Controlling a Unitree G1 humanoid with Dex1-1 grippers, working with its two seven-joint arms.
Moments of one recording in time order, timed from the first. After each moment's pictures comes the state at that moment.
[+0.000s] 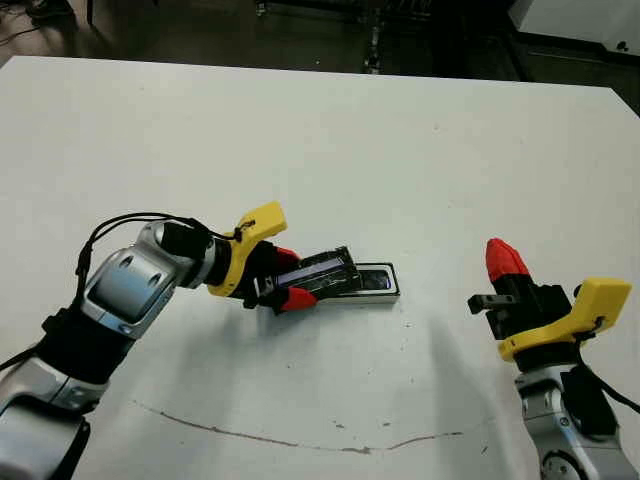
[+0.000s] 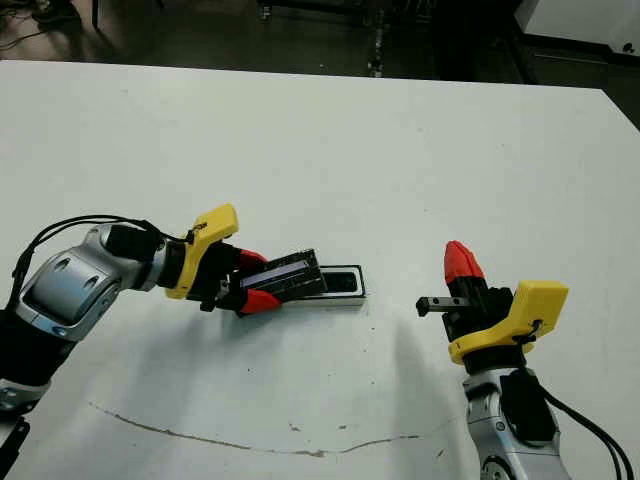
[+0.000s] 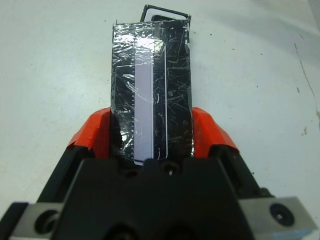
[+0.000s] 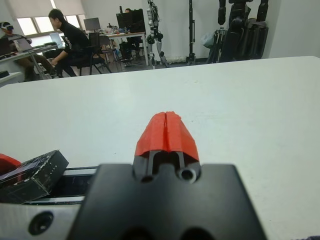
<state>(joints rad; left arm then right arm) -0.57 0.57 -0.41 -0.05 -0.24 0.75 -1.03 0.23 -0.13 -0.12 -0.57 0.34 0.29 0.11</state>
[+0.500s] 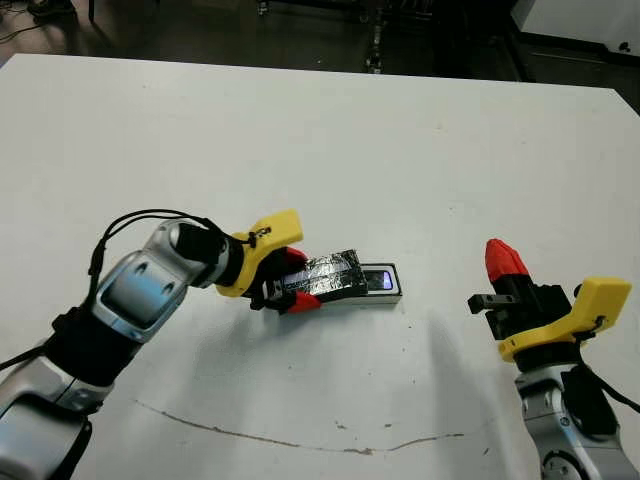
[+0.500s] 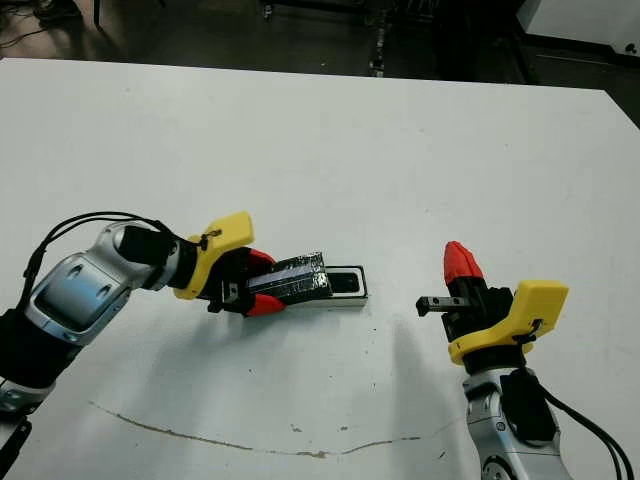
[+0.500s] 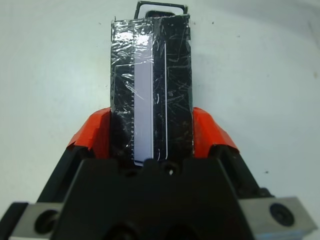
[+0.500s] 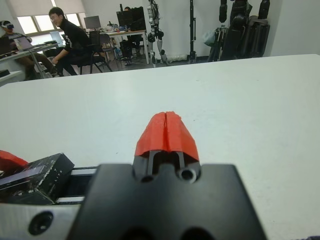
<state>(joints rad) -0.60 0.57 -0.51 -0.09 -0.11 0.68 -1.01 0.23 -0.14 -0.12 -0.57 0.35 0.31 0.11</state>
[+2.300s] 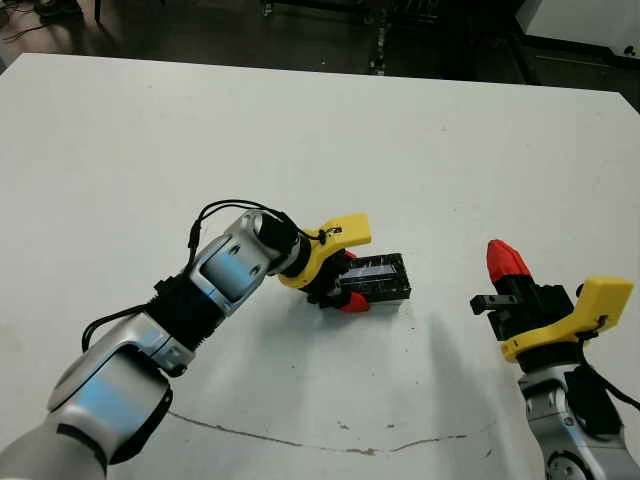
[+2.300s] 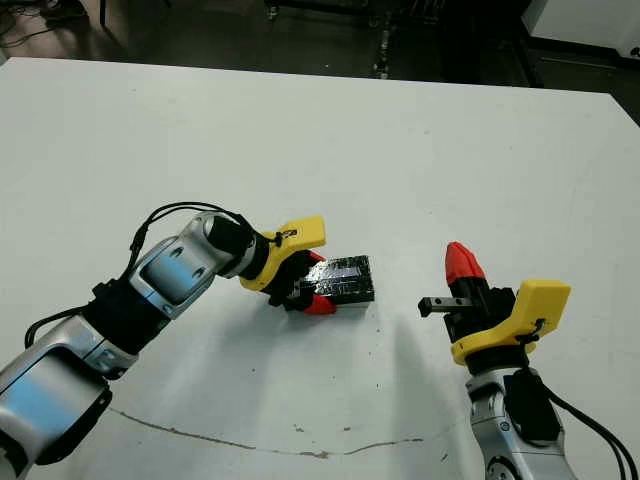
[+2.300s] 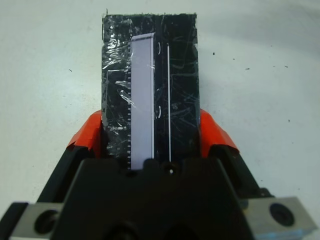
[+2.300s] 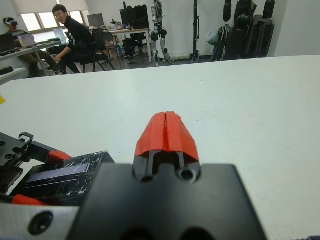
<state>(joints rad) -0.79 0.29 -0.62 0.26 -0.04 0.66 -1.05 0.23 -0.15 -0.12 -0.57 0.36 0.31 0.11</state>
